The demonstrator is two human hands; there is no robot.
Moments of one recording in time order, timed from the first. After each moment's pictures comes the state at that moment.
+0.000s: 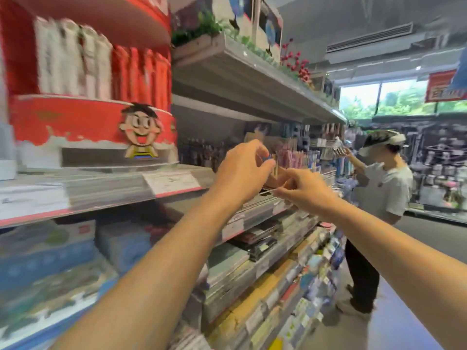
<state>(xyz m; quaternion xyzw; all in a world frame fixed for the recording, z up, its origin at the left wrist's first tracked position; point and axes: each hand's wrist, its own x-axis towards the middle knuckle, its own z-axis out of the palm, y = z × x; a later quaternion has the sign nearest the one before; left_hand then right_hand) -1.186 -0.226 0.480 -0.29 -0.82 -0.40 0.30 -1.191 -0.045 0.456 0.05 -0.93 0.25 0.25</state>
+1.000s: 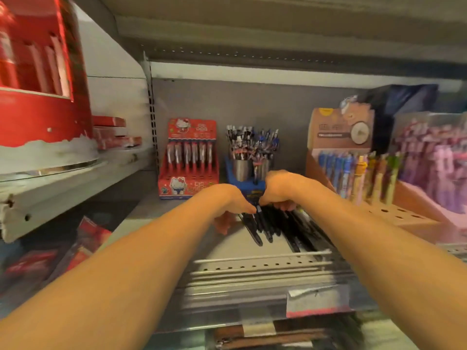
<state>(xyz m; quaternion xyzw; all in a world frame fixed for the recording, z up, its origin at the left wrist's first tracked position) -1.528 -0.122 0.445 0.26 -0.93 -0.26 -0.06 -1.622 -0.020 0.461 0.29 -0.95 0.07 -0.05</state>
